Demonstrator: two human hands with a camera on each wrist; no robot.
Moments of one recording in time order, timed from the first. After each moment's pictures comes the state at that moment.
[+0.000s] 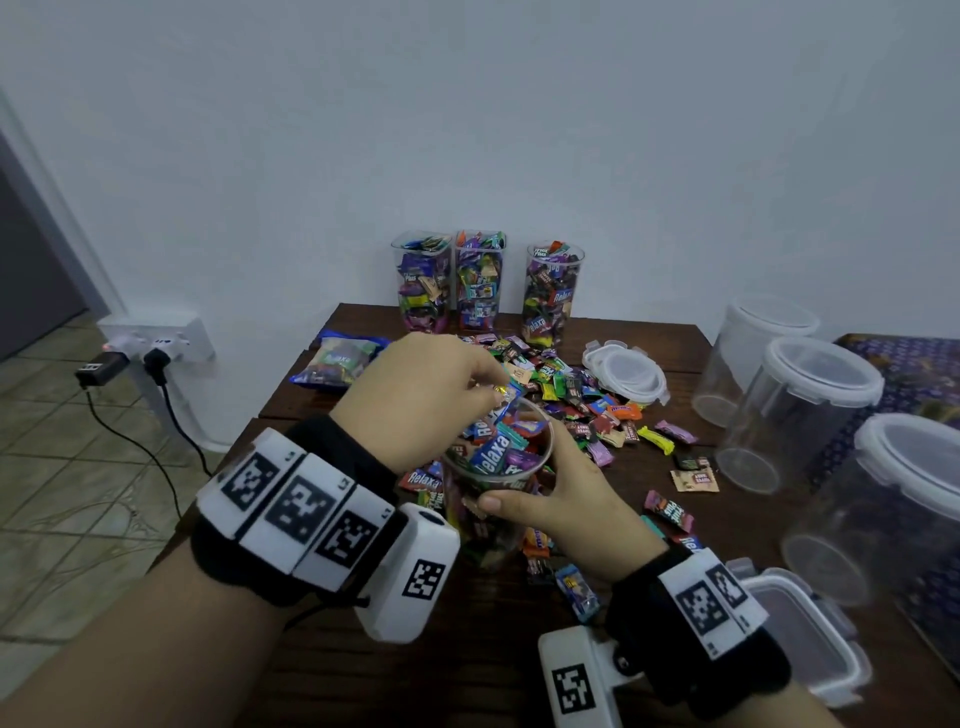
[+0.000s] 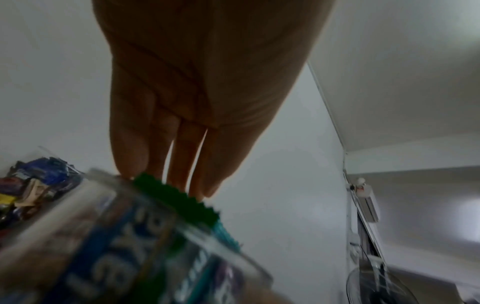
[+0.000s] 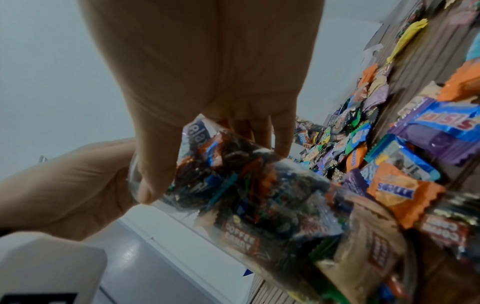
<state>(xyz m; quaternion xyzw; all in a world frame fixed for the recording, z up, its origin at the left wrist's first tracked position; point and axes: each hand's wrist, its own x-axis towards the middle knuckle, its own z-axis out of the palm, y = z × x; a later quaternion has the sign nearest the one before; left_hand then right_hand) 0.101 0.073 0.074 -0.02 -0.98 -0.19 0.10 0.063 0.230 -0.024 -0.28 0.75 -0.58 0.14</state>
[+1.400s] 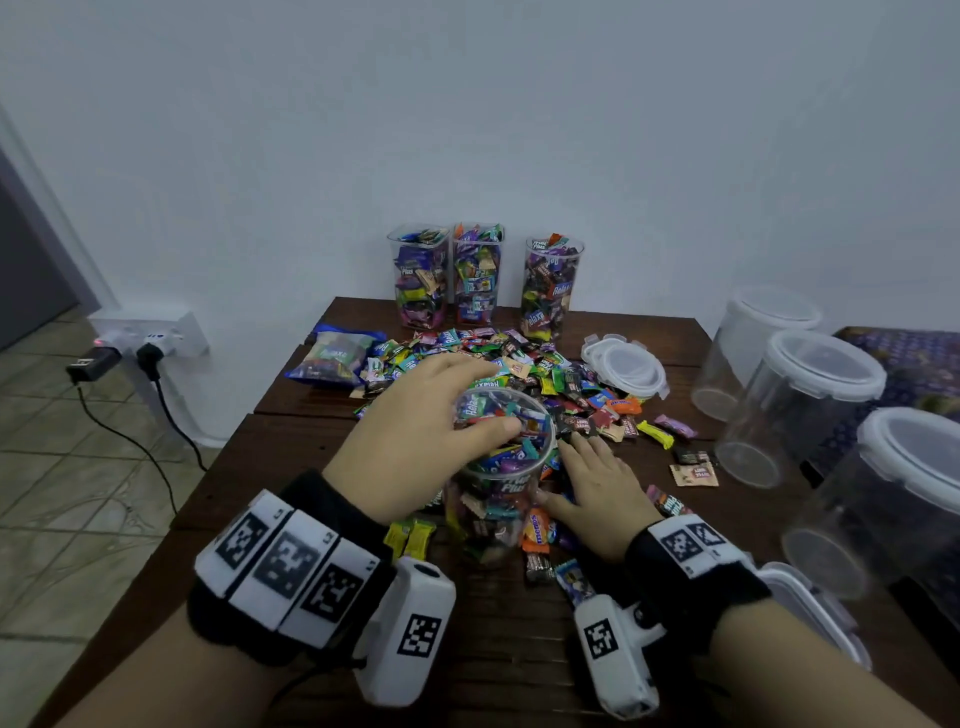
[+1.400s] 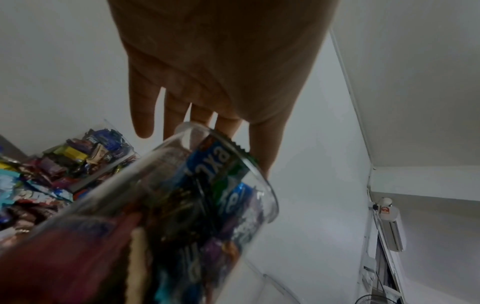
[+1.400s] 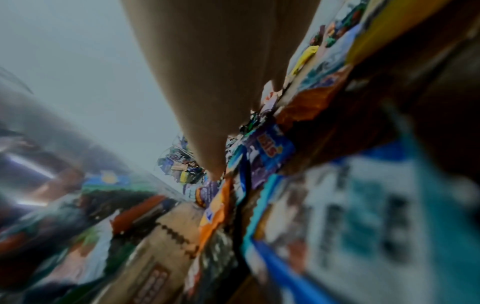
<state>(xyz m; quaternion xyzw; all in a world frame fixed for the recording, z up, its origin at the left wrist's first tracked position) 0.112 0.068 0.036 -0.01 -0.94 -0.32 0.09 0.010 0.254 -0.073 -0.24 0.96 -0.08 0.13</state>
